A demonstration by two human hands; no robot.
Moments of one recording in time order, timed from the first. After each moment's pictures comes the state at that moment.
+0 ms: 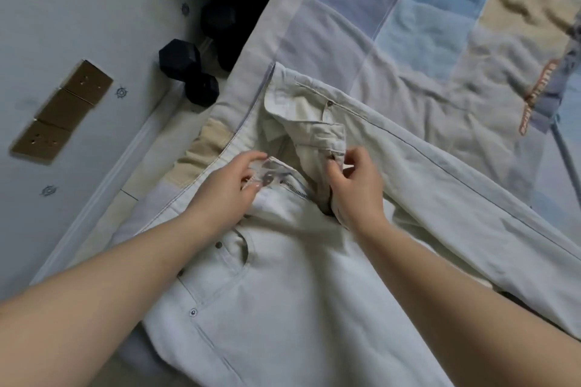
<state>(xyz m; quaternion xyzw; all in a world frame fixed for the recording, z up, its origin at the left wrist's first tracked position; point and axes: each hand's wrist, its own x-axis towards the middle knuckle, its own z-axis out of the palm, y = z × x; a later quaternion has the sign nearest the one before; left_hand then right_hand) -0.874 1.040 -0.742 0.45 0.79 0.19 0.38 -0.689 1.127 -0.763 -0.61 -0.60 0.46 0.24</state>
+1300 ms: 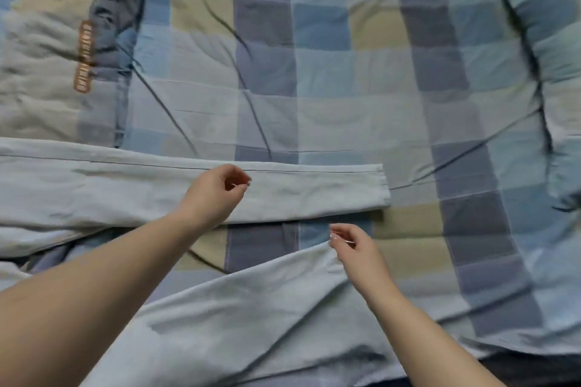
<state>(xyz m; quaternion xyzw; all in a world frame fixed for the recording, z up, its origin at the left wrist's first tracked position) -0.226 1.107 -0.725 0.59 0.65 0.12 0.45 -0.002 0.990 -0.743 -0.76 -0.32 0.51 0.22</state>
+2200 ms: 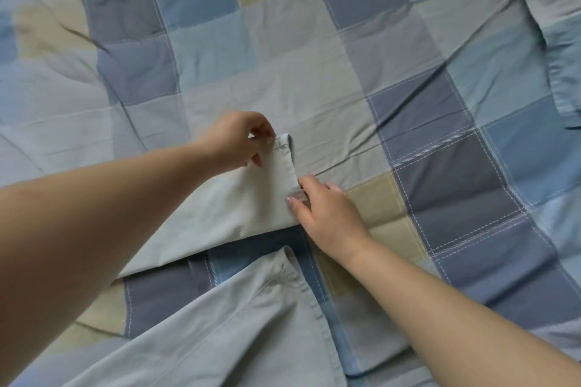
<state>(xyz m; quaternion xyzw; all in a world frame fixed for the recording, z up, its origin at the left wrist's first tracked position) 0.035 1.183 -0.796 0.77 0.51 -0.04 0.38 0.156 1.024 -0.839 -0.69 -0.58 0.37 0.22</state>
